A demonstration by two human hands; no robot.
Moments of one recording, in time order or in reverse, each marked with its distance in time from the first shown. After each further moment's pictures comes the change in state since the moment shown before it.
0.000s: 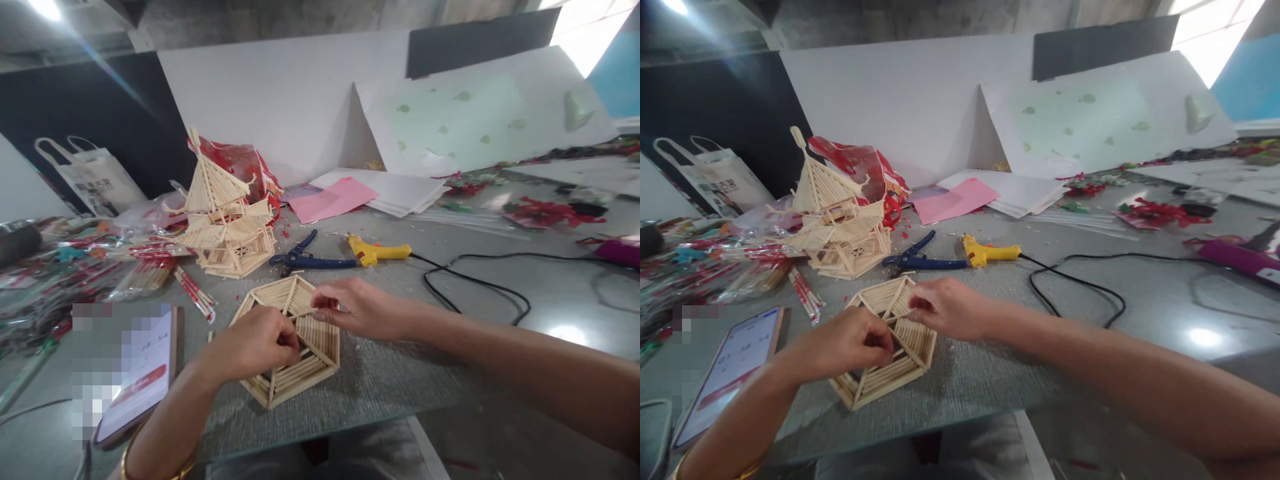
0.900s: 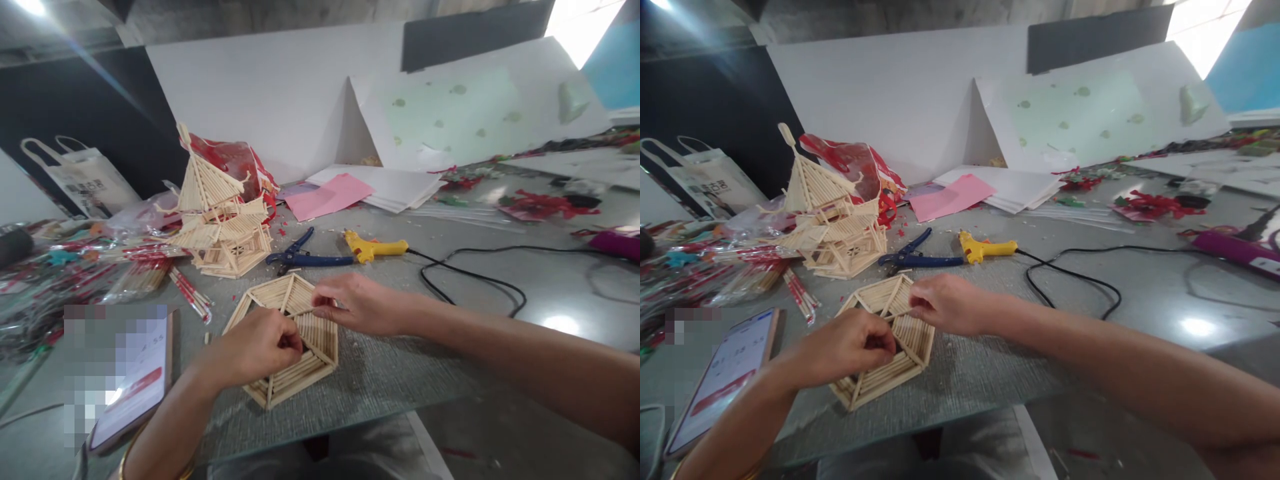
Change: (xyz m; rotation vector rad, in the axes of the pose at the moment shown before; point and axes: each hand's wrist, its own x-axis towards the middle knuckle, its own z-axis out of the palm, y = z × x) left_hand 0.002 0.003 0.005 0.025 0.012 0.068; right_hand -0.001 0.004 -0.002 -0.078 0.005 -0.087
